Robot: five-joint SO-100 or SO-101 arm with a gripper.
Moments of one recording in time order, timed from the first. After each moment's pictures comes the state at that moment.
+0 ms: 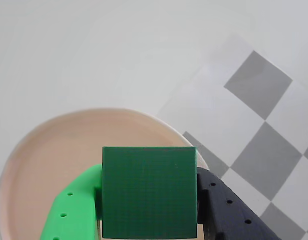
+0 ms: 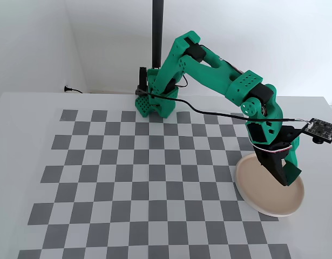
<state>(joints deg) -45.5 74.6 74.4 45.2 -86.4</state>
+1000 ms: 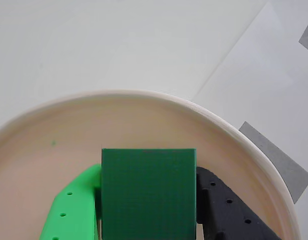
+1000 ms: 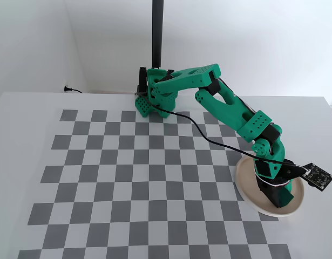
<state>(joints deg) -47.5 41.7 51.0 44.6 -79.5</state>
